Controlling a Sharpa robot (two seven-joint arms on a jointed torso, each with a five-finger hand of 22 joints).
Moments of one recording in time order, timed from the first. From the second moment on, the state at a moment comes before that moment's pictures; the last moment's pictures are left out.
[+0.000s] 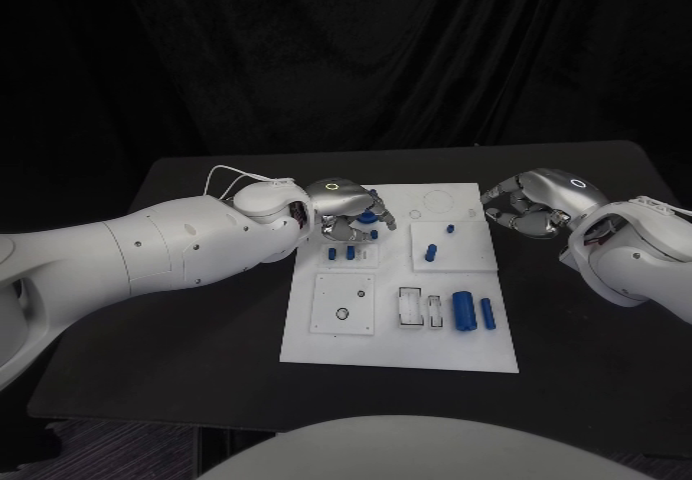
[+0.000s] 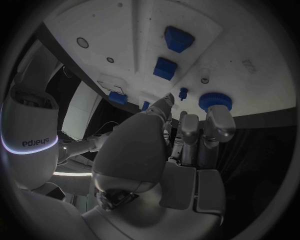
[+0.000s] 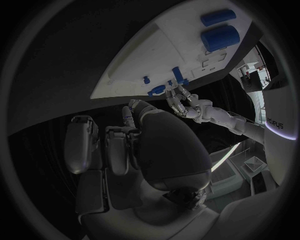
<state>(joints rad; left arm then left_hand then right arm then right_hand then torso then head) 1.27 -0.51 -0.21 1.17 -1.56 -0.28 0.31 1.52 0.00 0.15 0.06 0.16 0.74 -0.07 0.07 0.32 0.59 0.05 0.42 0.38 1.20 0.00 1.33 1.04 0.11 1.28 0.11 1.13 1.31 1.32 -1.07 -0.25 1.61 -1.51 -0.51 -0.12 1.46 -0.02 0.27 0.18 0.40 0.87 0.11 0.09 0.18 1.46 0.00 1.57 1.31 1.47 -0.06 1.55 1.31 0.05 1.47 0.05 1.34 1.31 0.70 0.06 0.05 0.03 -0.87</state>
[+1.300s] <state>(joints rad) 1.26 -0.47 -0.21 1.10 -1.60 -0.25 0.28 1.51 0.00 0.21 0.10 0.19 0.86 -0.03 0.09 0.30 0.70 0.06 0.42 0.36 1.27 -0.01 1.36 1.06 0.09 1.33 0.11 1.19 1.31 1.32 -1.07 -0.25 1.61 -1.51 -0.51 -0.12 1.45 -0.02 0.27 0.18 0.40 0.87 0.11 0.09 0.18 1.46 0.00 1.57 1.31 1.47 -0.06 1.55 1.31 0.05 1.47 0.05 1.34 1.31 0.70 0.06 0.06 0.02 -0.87</state>
